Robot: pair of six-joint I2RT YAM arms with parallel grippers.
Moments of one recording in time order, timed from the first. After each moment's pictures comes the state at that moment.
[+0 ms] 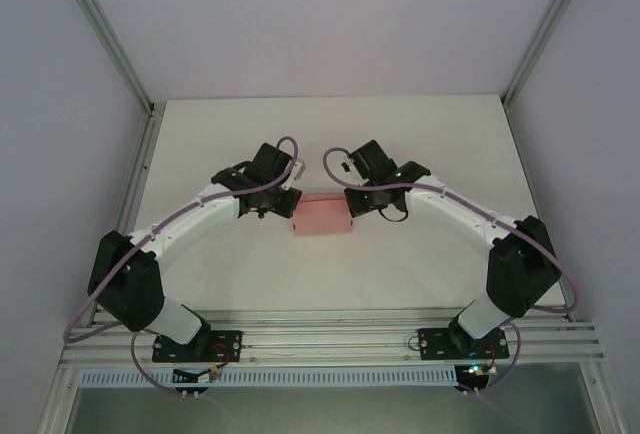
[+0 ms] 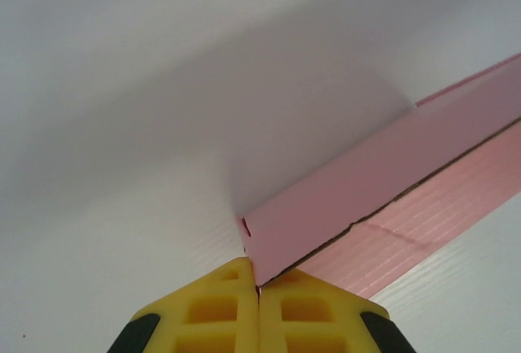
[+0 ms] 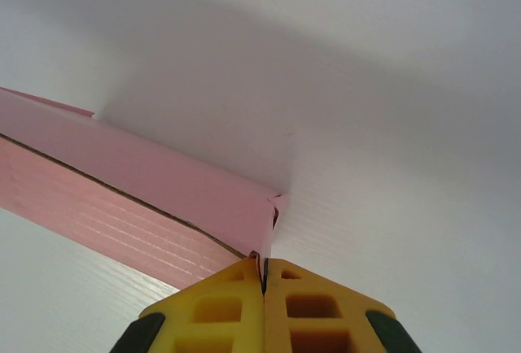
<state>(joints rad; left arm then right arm) -0.58 1.50 1.18 -0.69 0.01 -0.16 0.69 1.57 1.24 -0.71 0.01 0.21</state>
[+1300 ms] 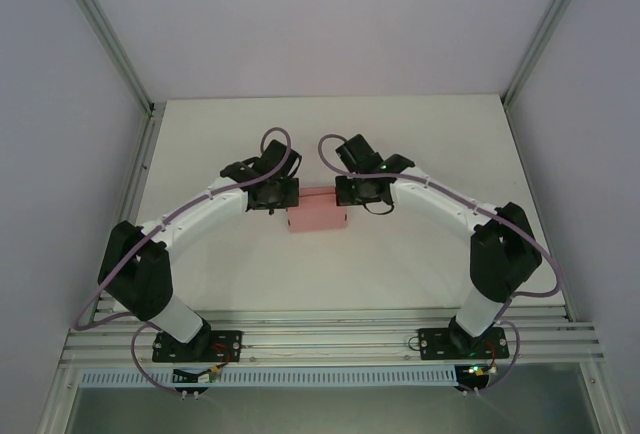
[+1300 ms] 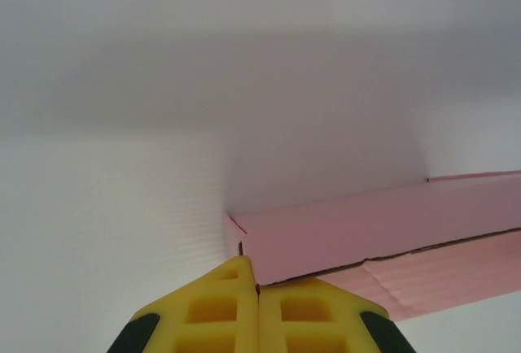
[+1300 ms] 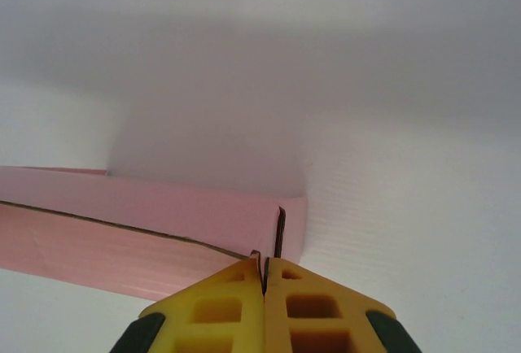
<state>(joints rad) -0.60 1.56 1.22 -0.72 -0.12 -0.56 0.71 1.69 1.34 -0.70 0.03 0.49</state>
